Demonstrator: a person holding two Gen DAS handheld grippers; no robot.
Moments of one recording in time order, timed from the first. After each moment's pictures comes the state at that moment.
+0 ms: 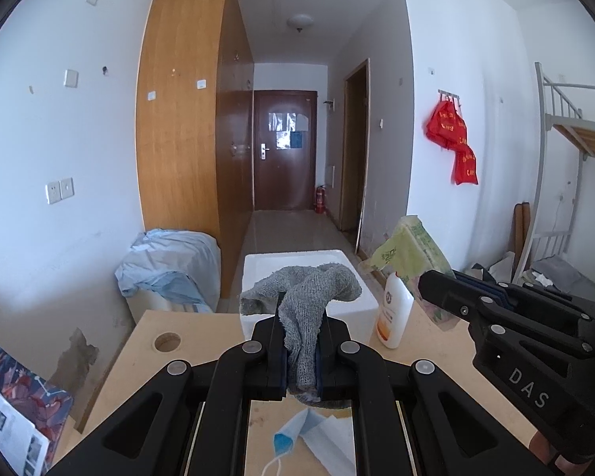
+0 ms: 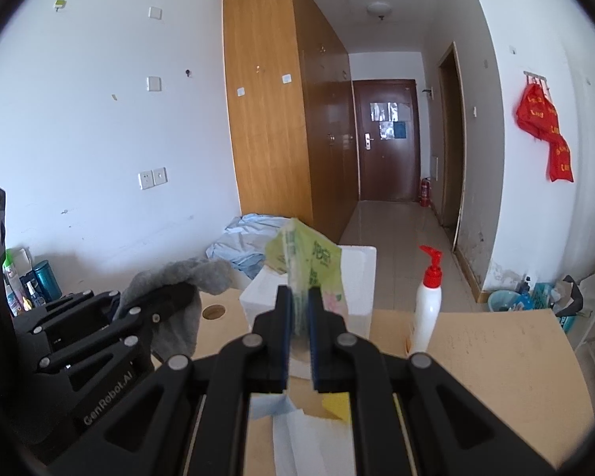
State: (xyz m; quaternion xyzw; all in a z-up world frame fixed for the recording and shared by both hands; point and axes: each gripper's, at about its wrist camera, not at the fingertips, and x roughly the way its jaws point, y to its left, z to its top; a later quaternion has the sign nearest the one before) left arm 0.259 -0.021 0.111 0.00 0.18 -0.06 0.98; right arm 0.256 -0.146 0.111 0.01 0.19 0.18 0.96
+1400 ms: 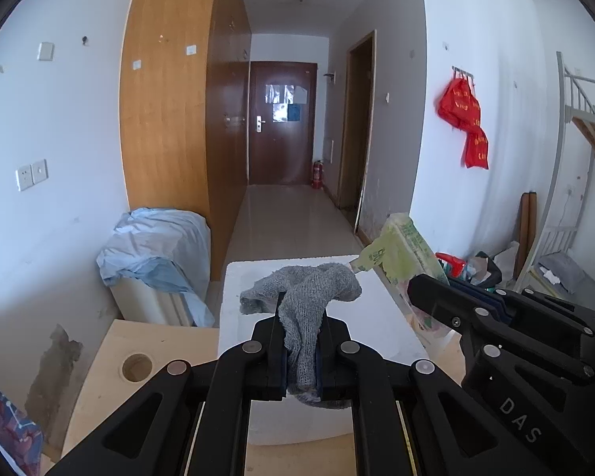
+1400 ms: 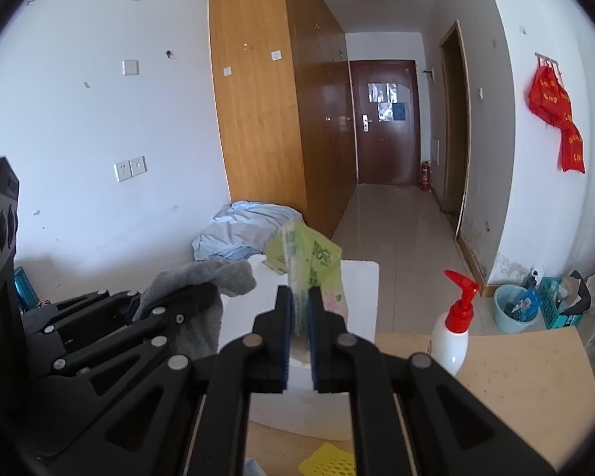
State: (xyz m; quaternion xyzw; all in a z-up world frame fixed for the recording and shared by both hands) left arm 0.398 -0.016 0.091 -0.01 0.23 -0.07 0.97; right arm 0.367 -0.134 0.090 0.01 0.22 0.18 0.96
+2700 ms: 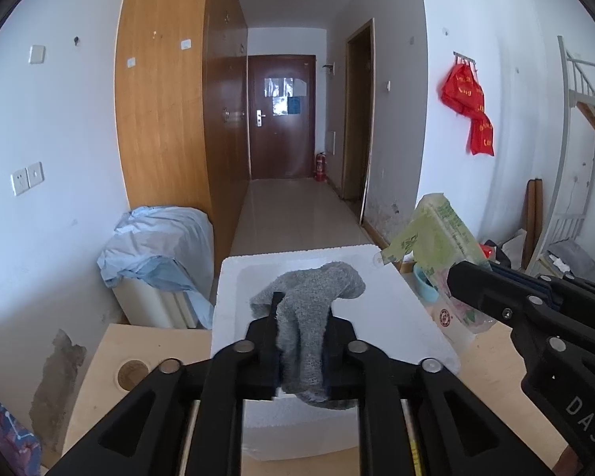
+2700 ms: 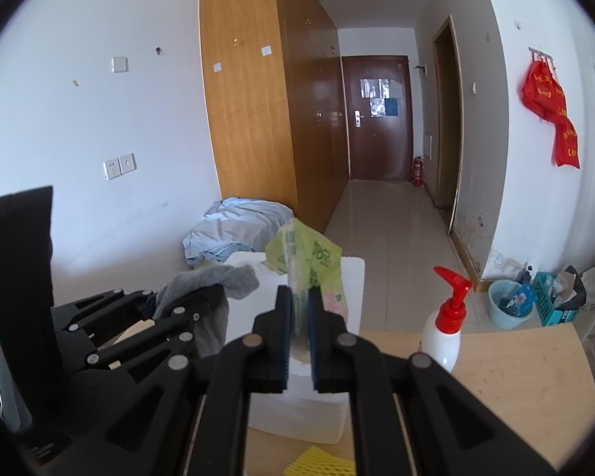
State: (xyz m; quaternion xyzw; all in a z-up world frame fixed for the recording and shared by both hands) left arm 0.434 -0.025 0.072 0.01 0.24 -0.06 0.97; right arm 0.383 -0.136 0.085 0.01 0.23 0.16 0.96
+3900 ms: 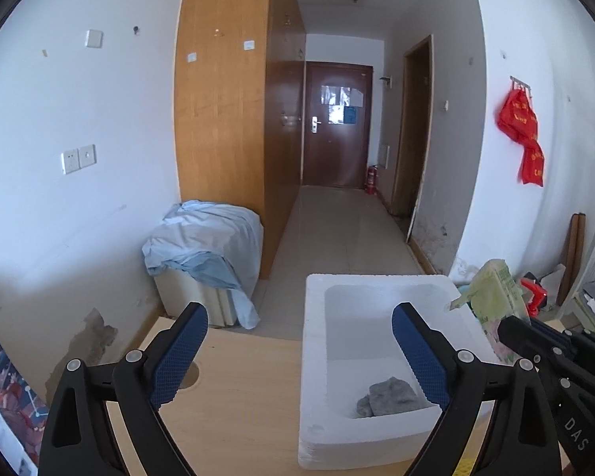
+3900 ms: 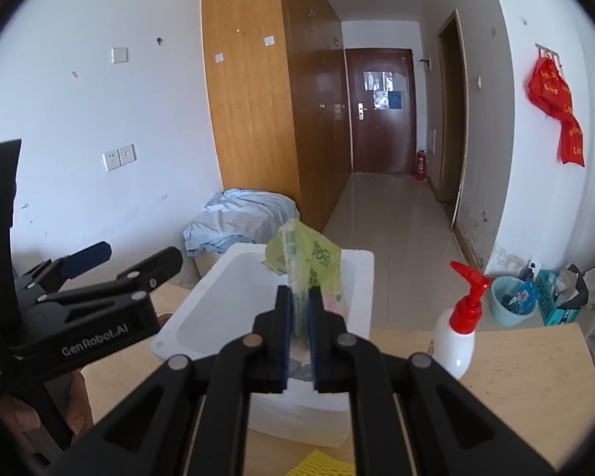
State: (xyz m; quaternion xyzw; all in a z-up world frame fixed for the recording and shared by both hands) left arm 0.437 0.027 0.084 -0.02 0.23 0.04 0.97; right arm 0.395 -0.129 0.074 0.00 0.25 0.17 0.95
